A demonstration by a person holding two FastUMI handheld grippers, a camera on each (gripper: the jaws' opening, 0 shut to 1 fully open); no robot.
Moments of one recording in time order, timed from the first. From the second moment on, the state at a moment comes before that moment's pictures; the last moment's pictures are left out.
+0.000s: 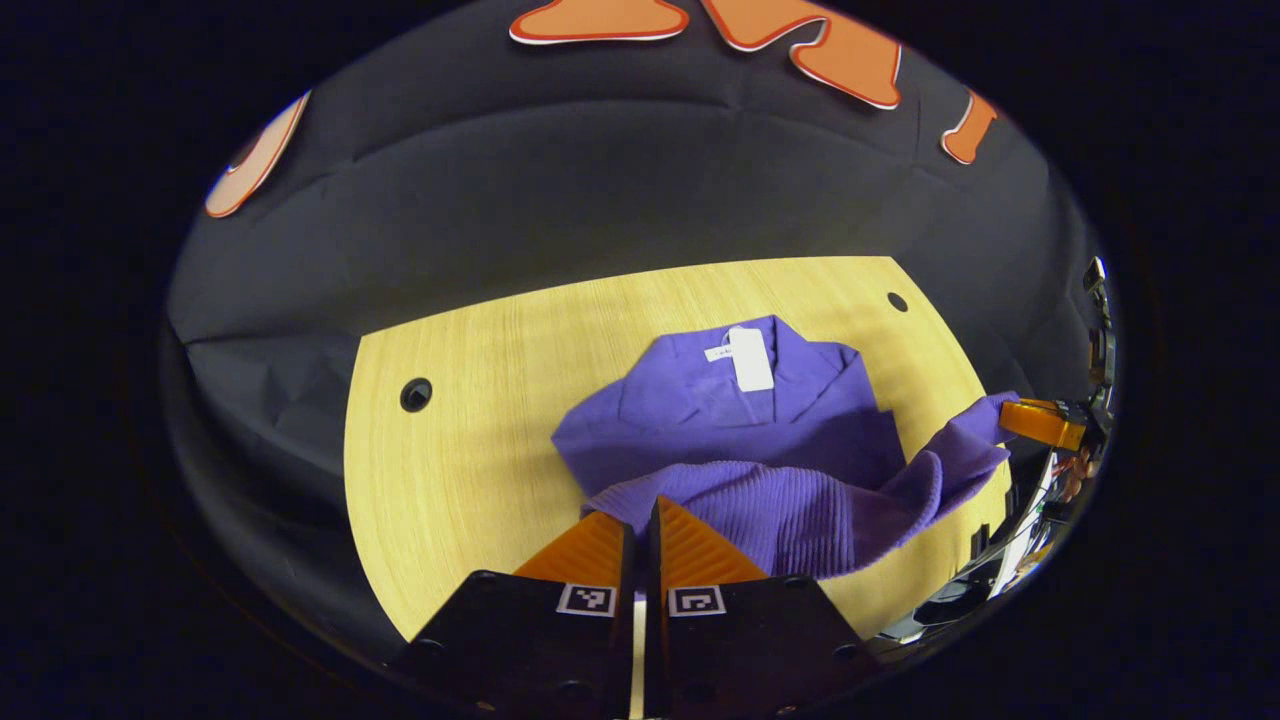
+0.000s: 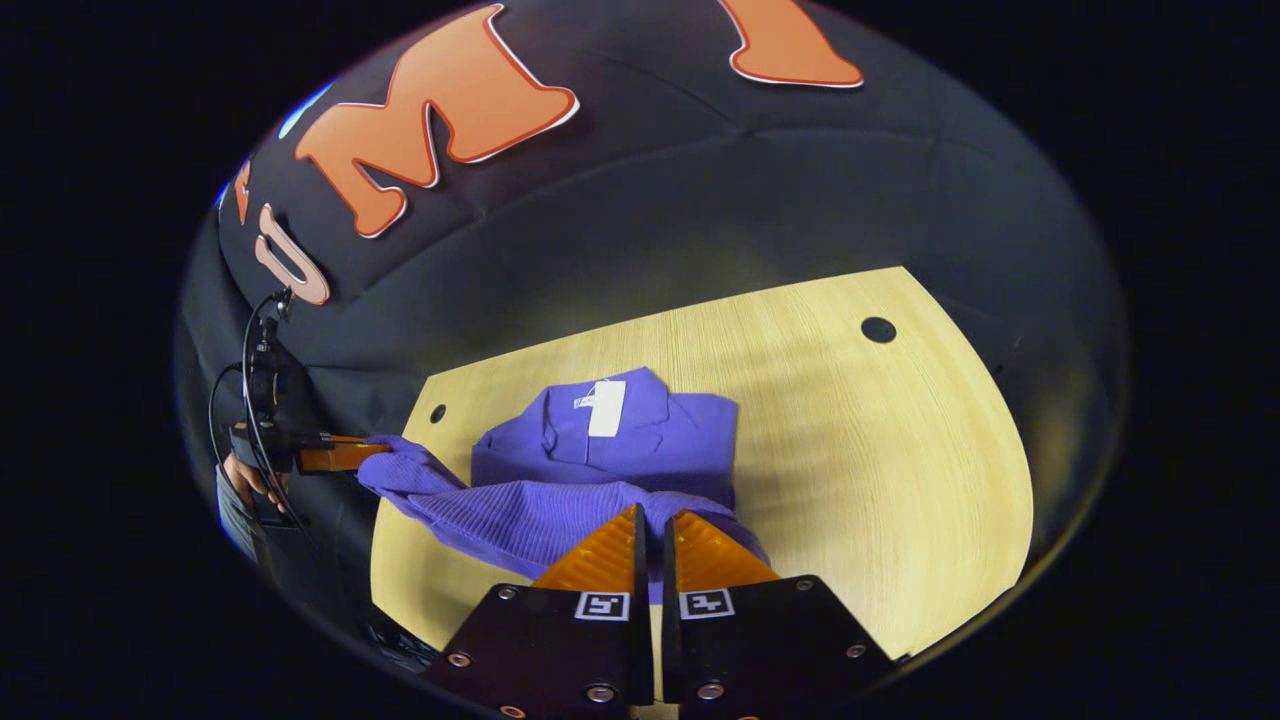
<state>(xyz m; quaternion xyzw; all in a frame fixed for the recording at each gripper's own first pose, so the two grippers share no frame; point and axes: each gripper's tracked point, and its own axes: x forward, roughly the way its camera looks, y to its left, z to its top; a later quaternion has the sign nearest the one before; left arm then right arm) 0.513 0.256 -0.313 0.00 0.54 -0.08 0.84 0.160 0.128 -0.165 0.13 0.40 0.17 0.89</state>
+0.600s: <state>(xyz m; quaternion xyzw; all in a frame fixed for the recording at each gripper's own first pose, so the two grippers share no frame) 0.602 0.281 -0.366 0.04 0.52 -0.02 0.85 0.286 0.168 -0.208 0.15 0.46 0.16 0.86</state>
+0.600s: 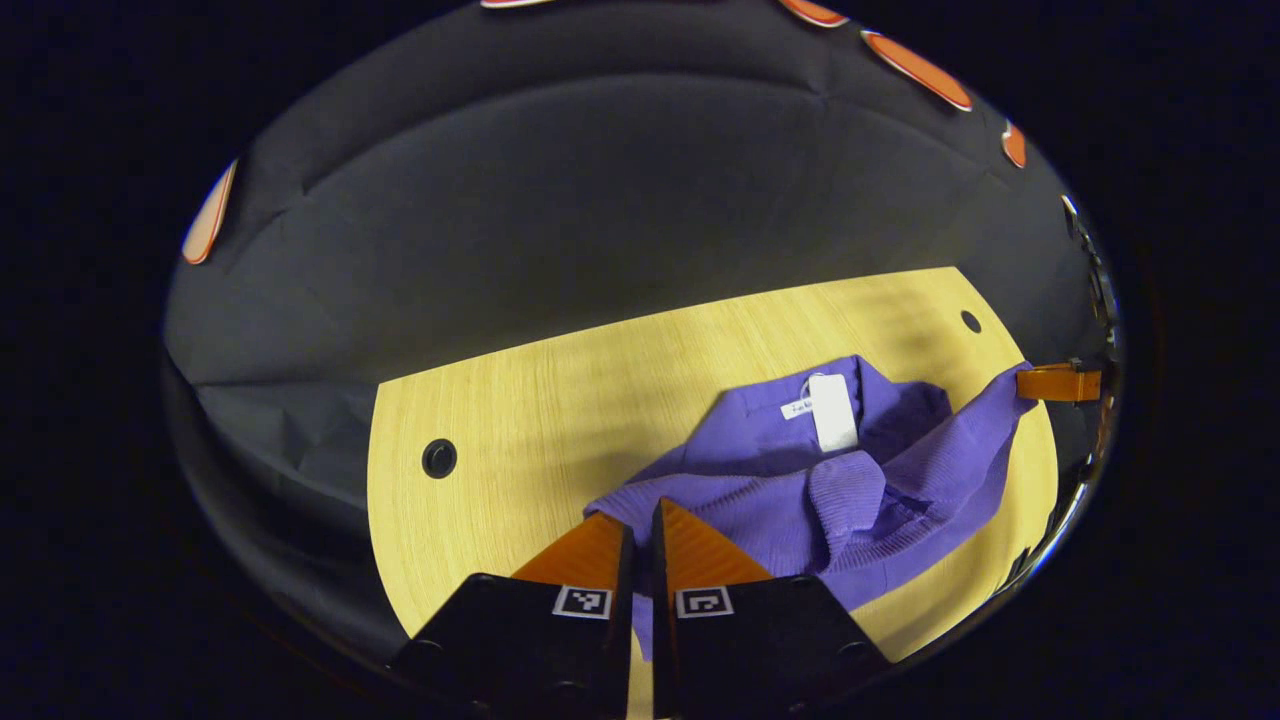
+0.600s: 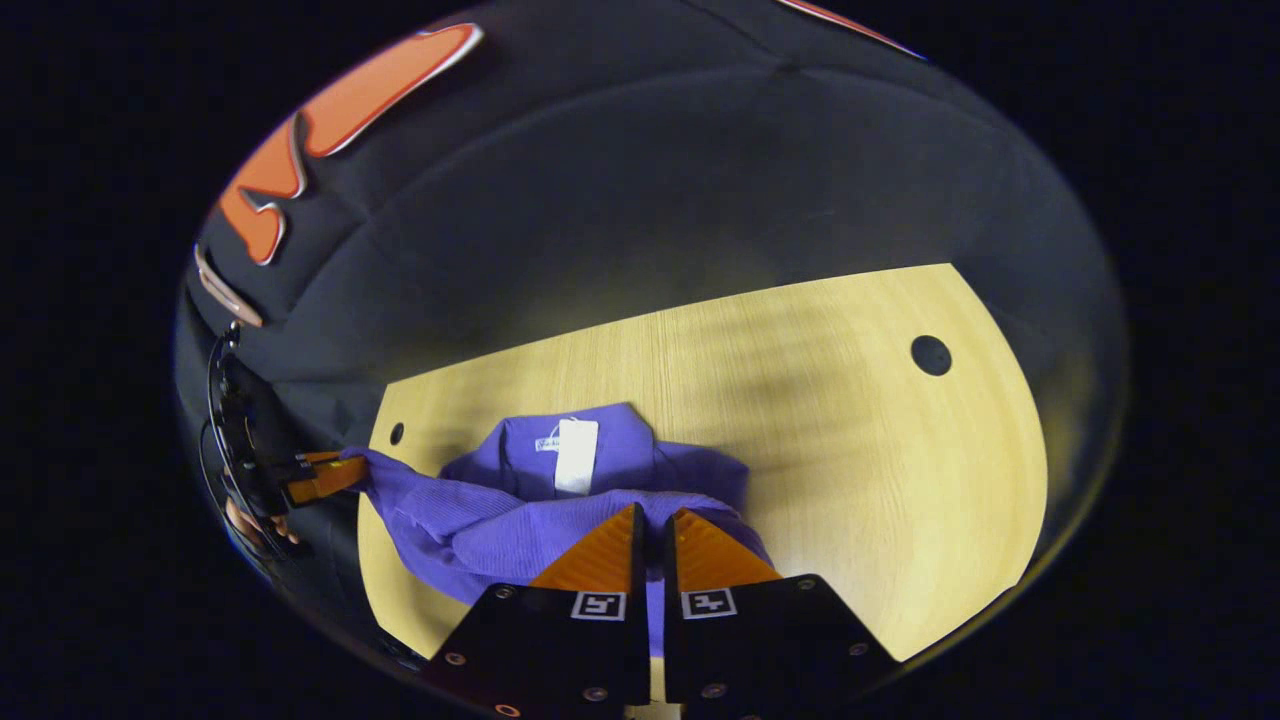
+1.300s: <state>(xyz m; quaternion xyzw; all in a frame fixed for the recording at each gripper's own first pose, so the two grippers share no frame) 0.602 0.319 -0.278 0.00 0.35 0.07 0.93 0.285 0.155 -0.145 0.13 0.32 0.14 0.93</state>
